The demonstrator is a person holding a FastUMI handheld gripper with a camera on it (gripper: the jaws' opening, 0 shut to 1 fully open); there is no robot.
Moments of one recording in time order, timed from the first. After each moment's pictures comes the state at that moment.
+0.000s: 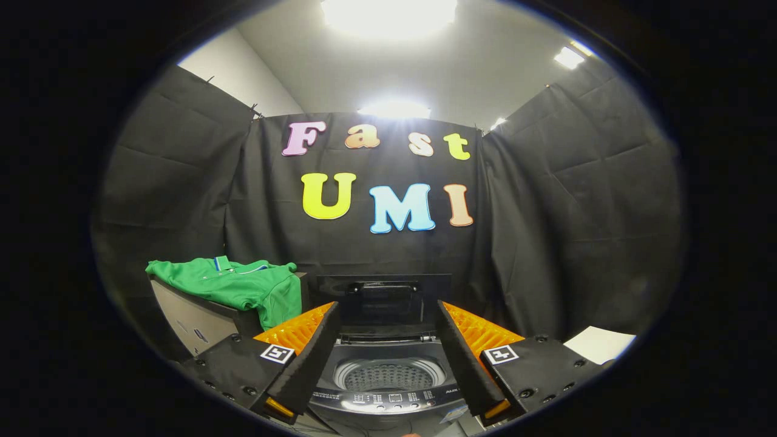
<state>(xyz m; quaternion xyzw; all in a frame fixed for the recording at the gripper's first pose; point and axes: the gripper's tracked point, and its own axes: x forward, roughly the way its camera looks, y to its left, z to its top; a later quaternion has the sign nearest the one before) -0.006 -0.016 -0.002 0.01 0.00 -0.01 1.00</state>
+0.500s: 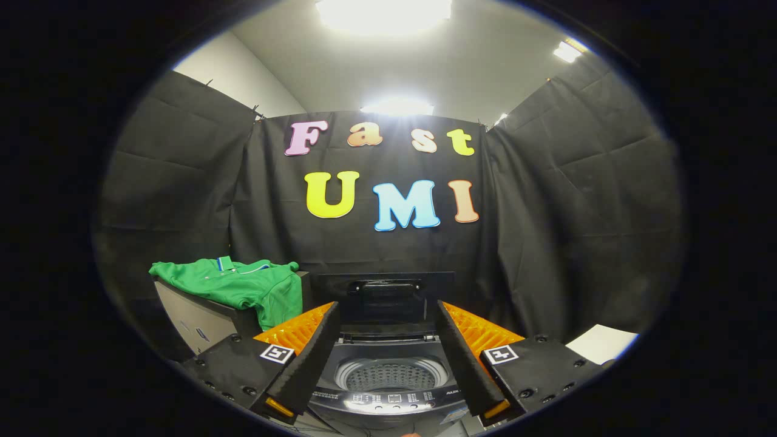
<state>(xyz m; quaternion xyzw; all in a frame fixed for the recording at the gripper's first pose) 0.003 -0.019 -0.003 0.02 0.01 0.03 1.00</state>
